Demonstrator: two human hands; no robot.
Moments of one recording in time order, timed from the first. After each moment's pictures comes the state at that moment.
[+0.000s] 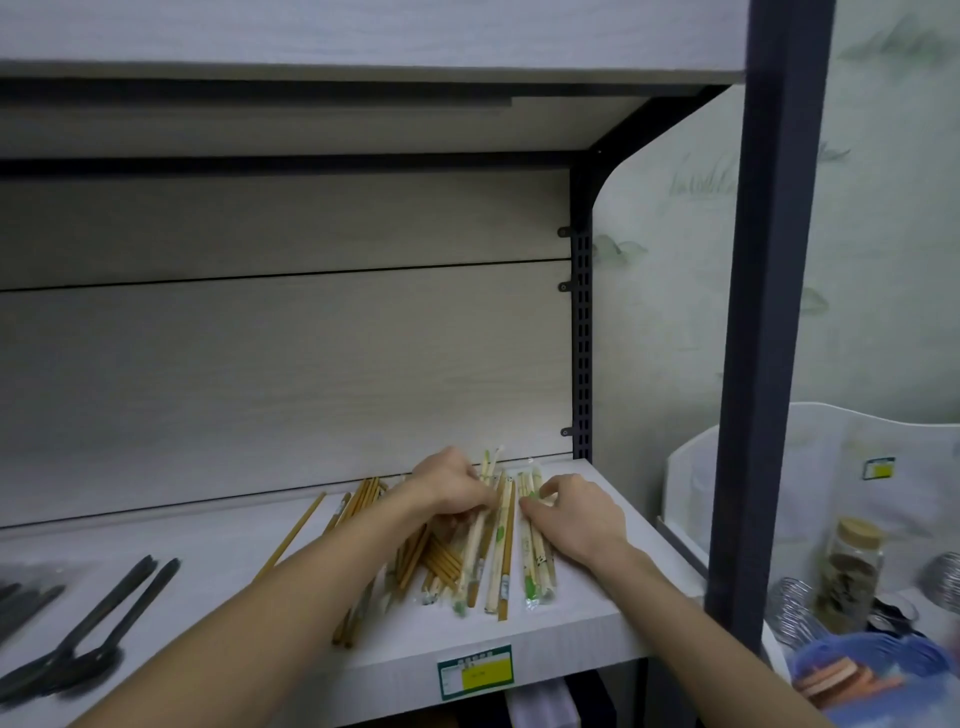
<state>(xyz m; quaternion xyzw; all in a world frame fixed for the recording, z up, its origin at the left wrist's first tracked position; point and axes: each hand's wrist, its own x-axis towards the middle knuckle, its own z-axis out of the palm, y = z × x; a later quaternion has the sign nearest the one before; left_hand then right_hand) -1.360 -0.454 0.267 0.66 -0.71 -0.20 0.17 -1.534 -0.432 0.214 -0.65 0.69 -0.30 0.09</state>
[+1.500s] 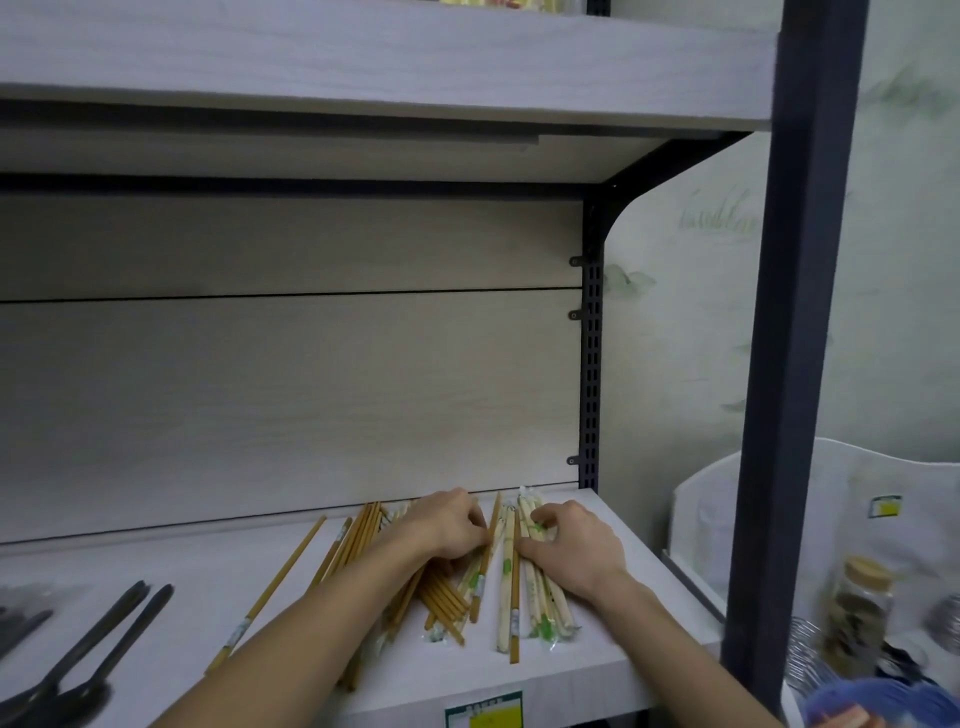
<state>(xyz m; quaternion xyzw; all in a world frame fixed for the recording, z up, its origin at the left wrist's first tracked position) -1.345 -0.464 0.254 0.61 -0.78 -0.11 0.09 -1.528 -0.440 0.215 -0.69 0.67 -0.27 0.09</state>
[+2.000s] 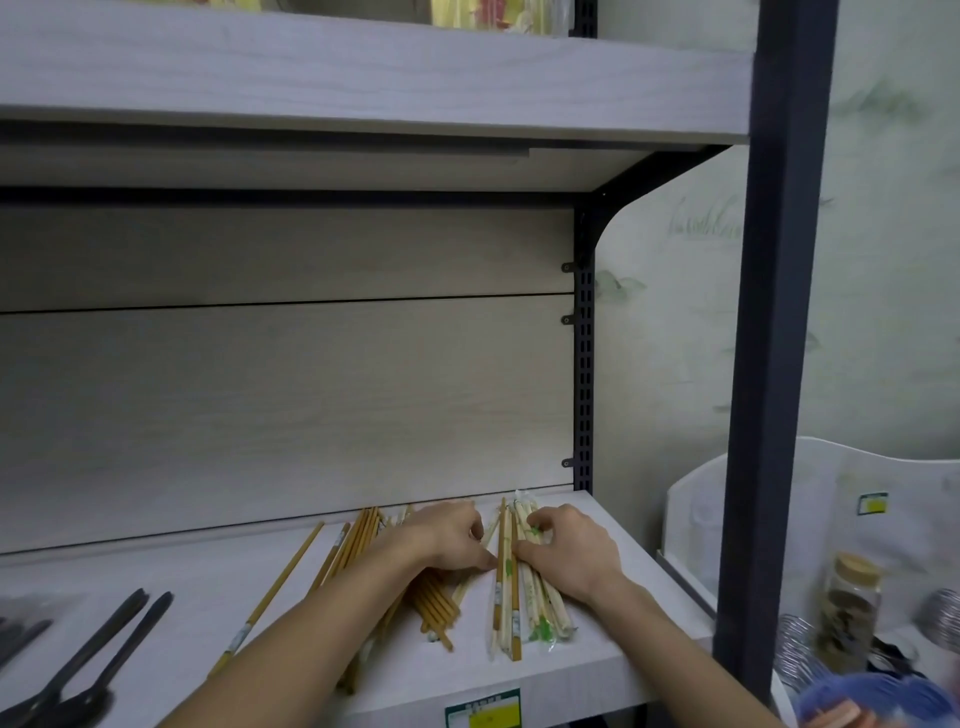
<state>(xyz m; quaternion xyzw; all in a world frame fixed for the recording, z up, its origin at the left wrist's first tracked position) -1.347 -0.459 0.254 0.60 -0.79 -0.09 0.02 -1.528 -0.437 0.214 -0.69 0.67 -0.27 0.09</state>
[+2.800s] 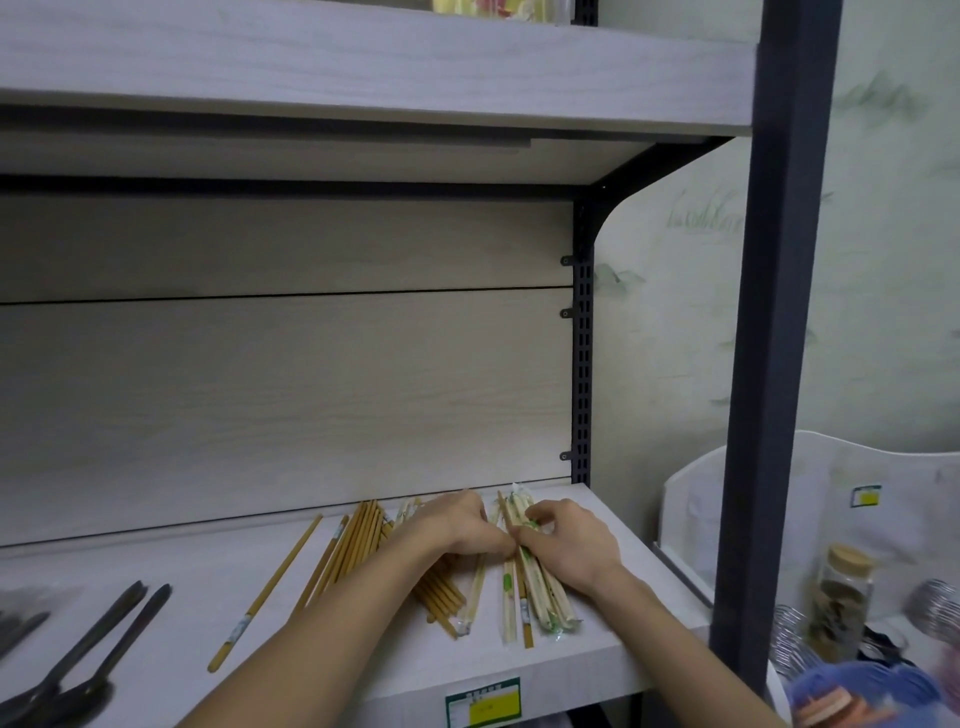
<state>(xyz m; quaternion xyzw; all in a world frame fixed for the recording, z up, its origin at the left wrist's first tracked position) -1.364 -0.453 0.258 0.65 -0.74 -0.16 0.05 -1.530 -0.440 0.210 -0.68 0.66 -0.29 0.11</state>
